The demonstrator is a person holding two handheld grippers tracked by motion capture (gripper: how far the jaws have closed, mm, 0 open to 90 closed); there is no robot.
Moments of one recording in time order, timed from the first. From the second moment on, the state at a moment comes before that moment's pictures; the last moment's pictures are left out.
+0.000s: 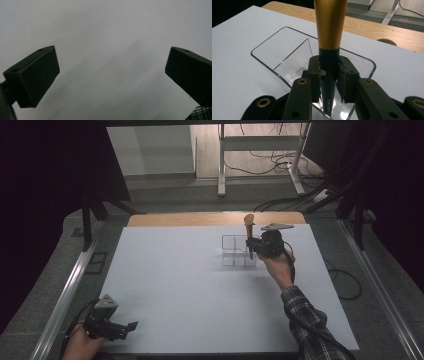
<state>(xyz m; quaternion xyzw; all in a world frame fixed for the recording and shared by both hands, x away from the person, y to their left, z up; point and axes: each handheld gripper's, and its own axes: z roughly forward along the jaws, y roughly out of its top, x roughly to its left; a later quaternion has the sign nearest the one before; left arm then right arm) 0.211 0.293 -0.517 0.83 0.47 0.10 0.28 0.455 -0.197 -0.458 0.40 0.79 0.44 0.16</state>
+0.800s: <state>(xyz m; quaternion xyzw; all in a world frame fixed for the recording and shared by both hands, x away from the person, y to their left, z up) 0.211 0.292 -0.517 0.83 0.47 0.10 0.28 0.446 -0.194 -0.445 0.39 0.79 0.44 0.16</state>
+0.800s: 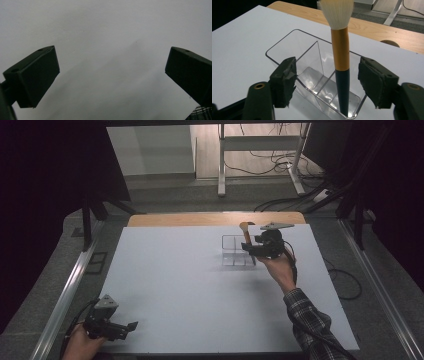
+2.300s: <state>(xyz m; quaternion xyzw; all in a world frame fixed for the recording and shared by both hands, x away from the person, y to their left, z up) 0.209 0.294 -0.516 0.83 0.47 0.10 0.29 0.420 -0.197 -0.441 0.37 0.83 0.41 0.13</state>
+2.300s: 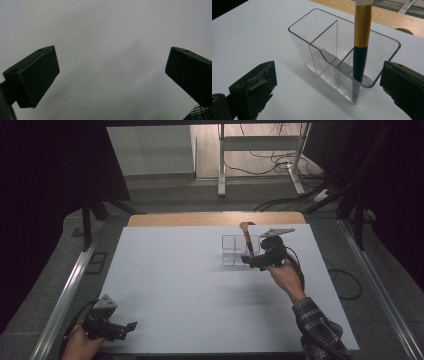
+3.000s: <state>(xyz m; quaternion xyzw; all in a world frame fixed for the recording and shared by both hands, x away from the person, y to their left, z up) 0.209 0.295 -0.515 0.82 0.47 0.10 0.30 0.402 -0.205 -0.447 0.37 0.83 0.40 0.12</state>
